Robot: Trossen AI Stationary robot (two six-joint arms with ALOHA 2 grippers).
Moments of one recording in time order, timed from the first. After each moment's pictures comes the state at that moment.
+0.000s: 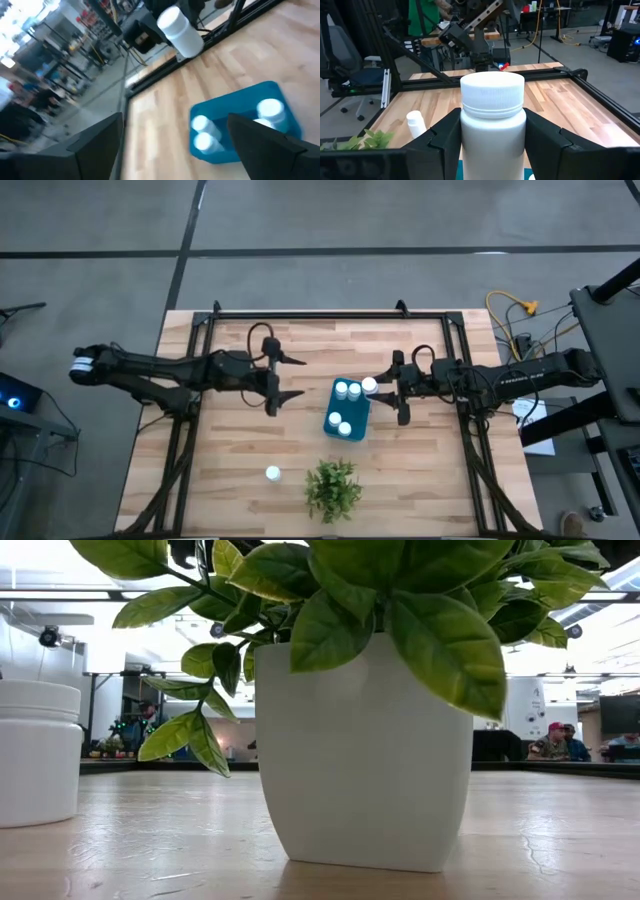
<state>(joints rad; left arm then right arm) -0.05 1.10 0.86 0.00 -0.20 0.60 0.06 0.97 0.52 0.32 0.05 0.13</state>
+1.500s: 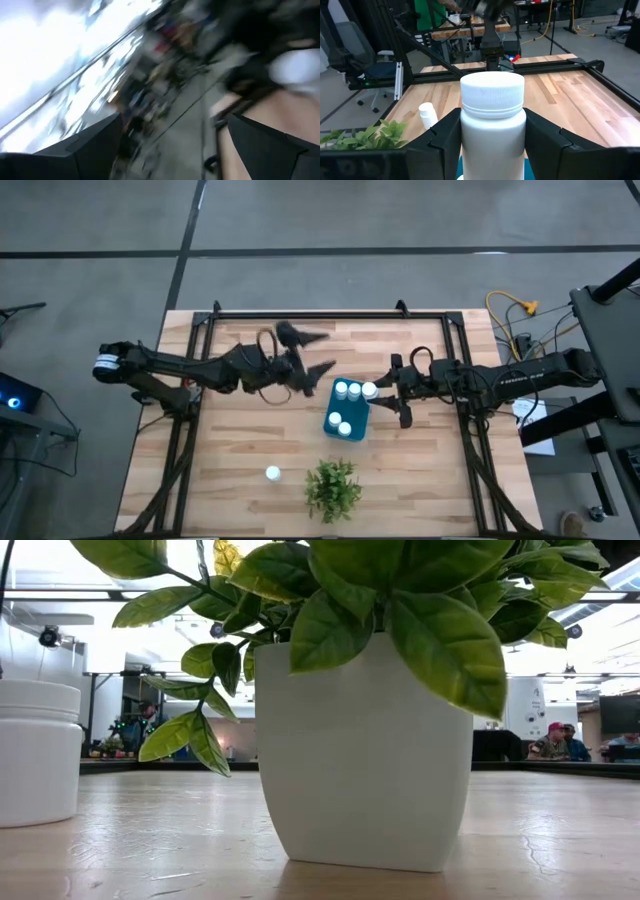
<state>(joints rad) -0.07 1.35 1.06 0.42 -0.42 1.02 0.06 0.96 0.52 0.29 -0.01 0.15</state>
